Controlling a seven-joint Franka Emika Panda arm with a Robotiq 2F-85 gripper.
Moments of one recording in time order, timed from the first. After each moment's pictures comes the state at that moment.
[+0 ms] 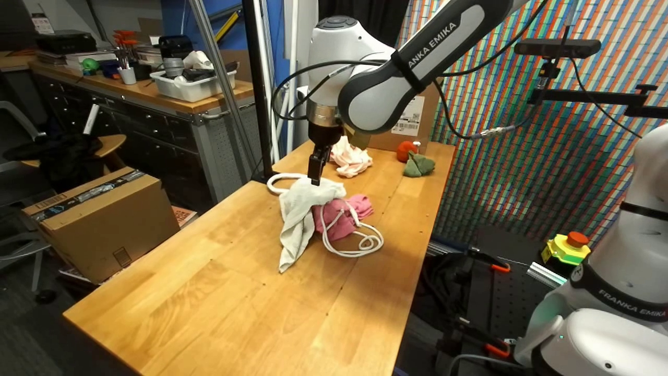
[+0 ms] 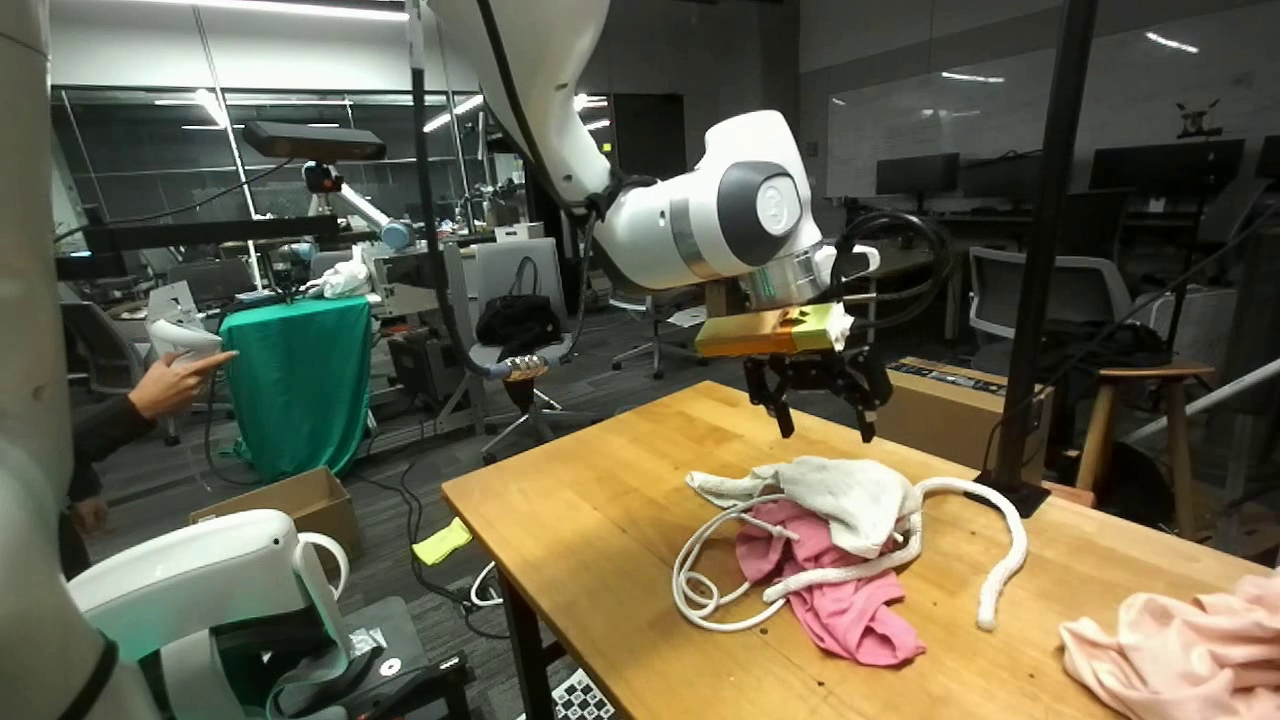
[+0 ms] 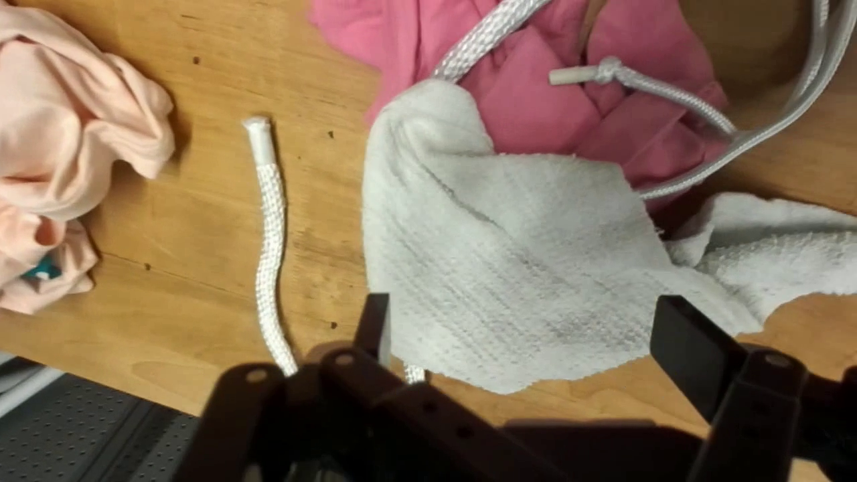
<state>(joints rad) 0.15 0.25 -0.07 -2.11 -0.31 2.54 0.00</state>
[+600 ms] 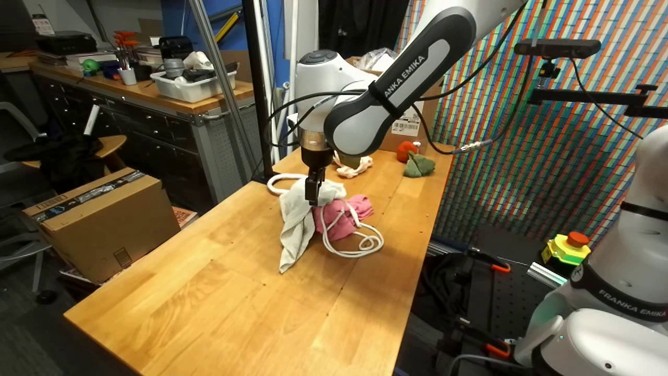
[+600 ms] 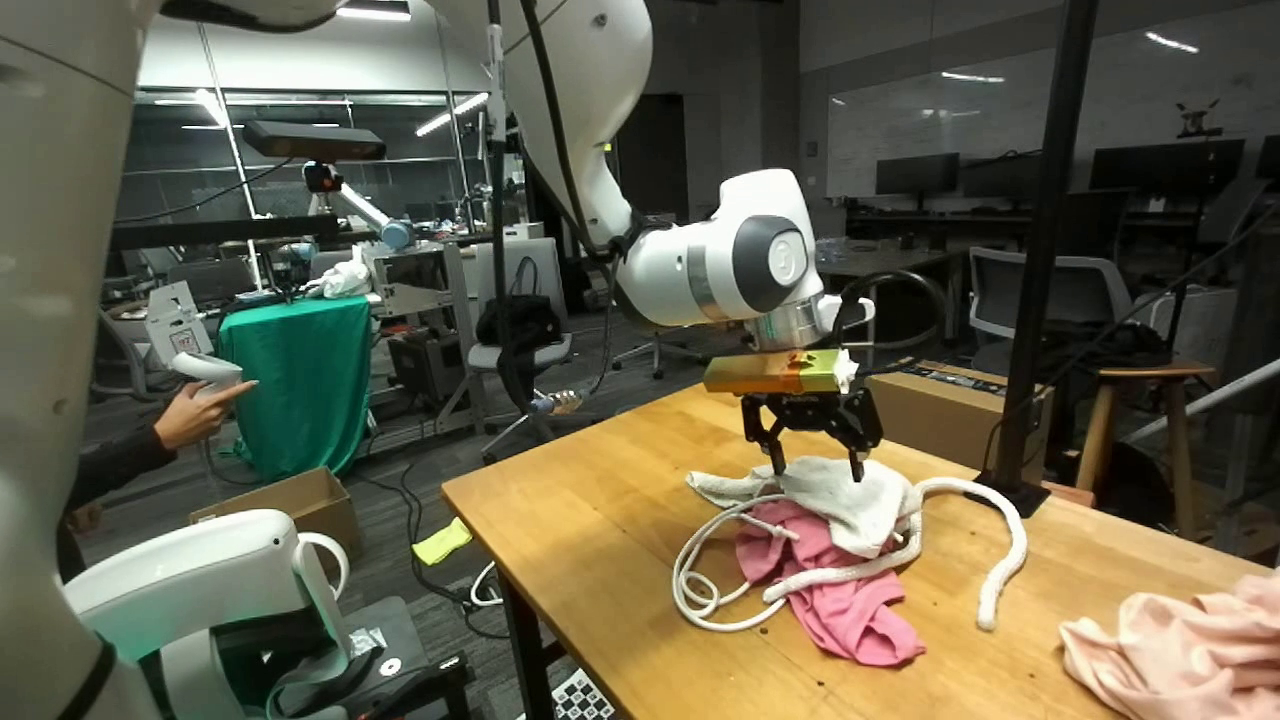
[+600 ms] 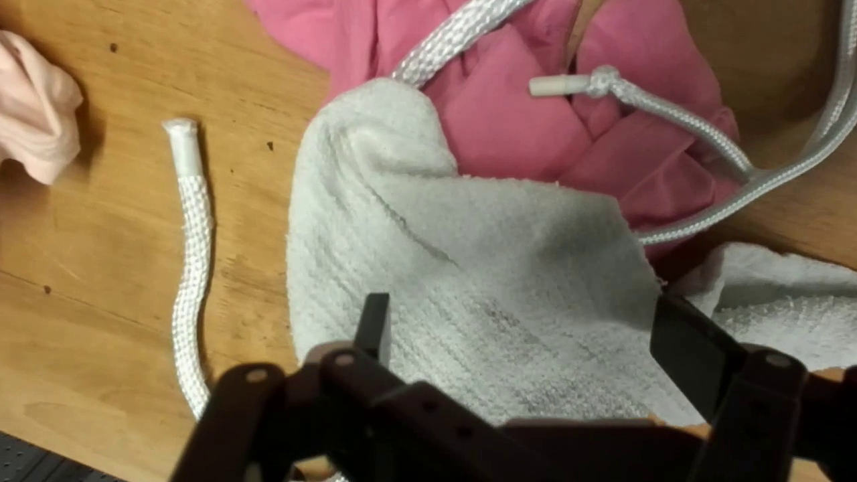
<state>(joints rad) 0.12 0.39 -0.03 -2.03 -0.31 2.52 -0.05</state>
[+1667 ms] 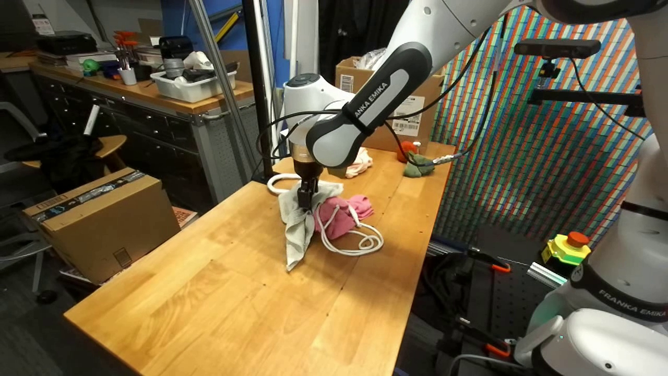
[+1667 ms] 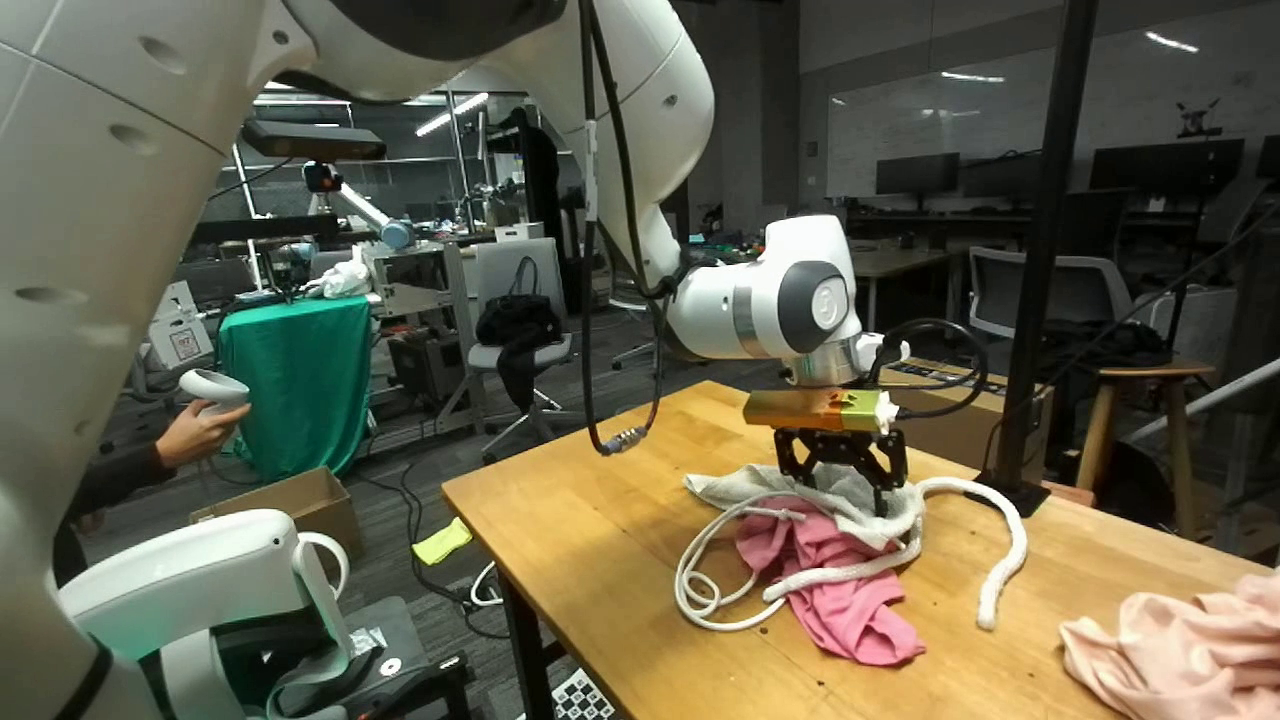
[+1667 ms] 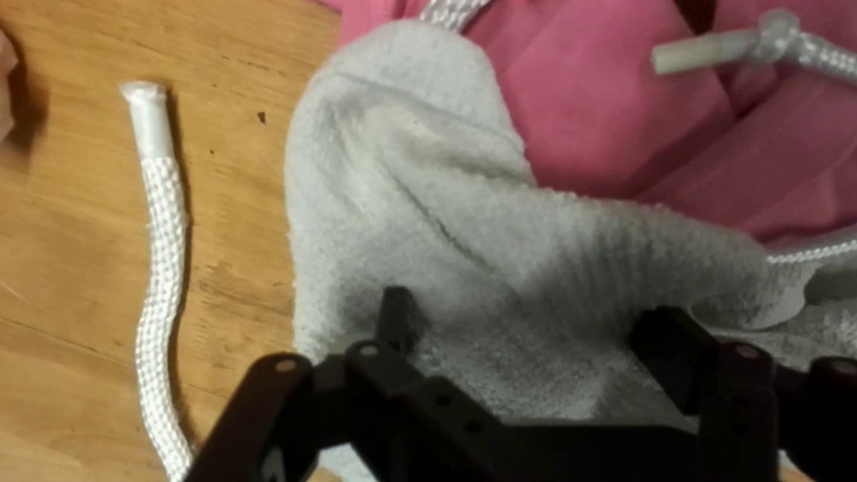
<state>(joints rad) 0.08 0.57 -0.02 -1.86 -0.28 2.50 -0.09</state>
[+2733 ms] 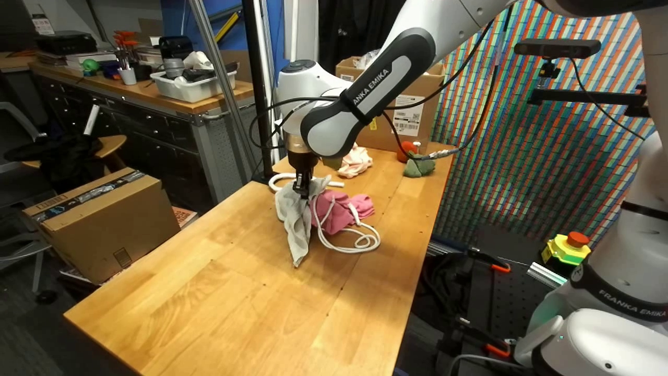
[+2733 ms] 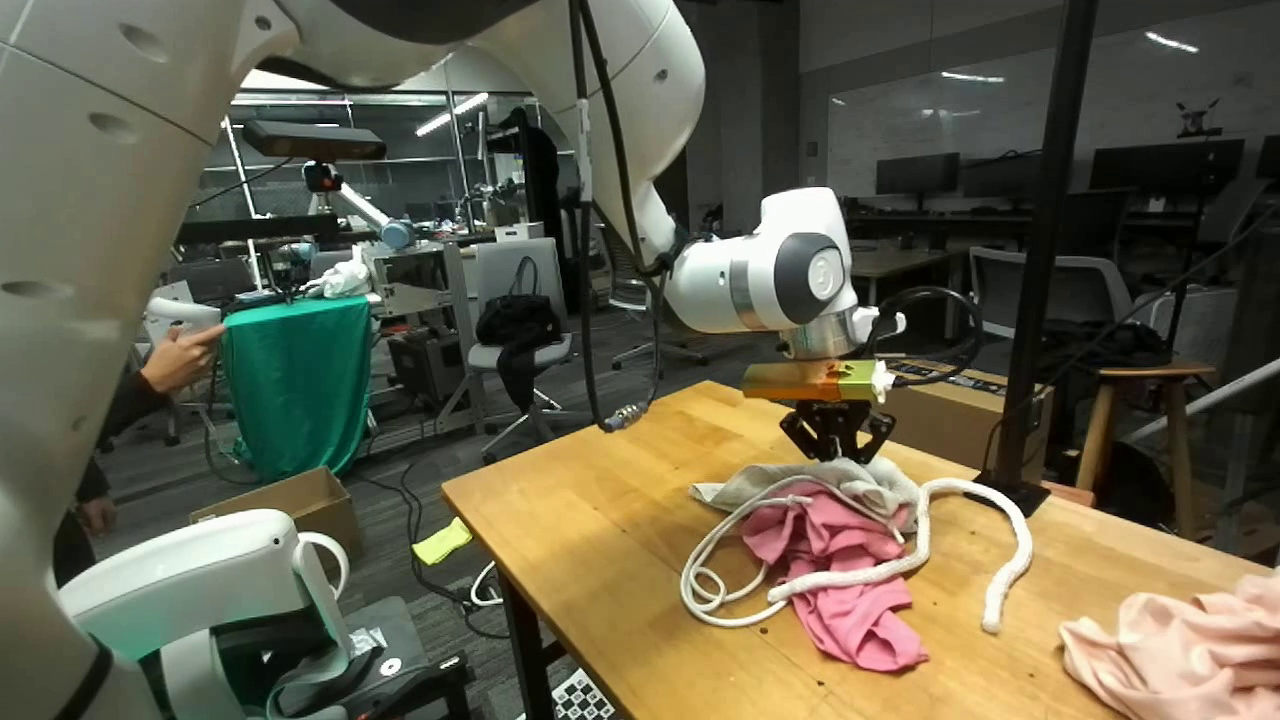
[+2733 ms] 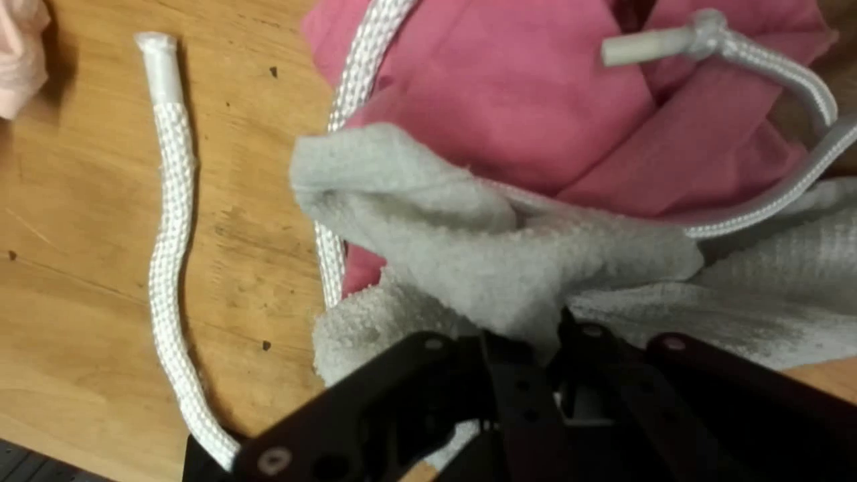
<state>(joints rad) 0.08 0.54 0.00 -1.84 -0.28 2.46 -0.09</state>
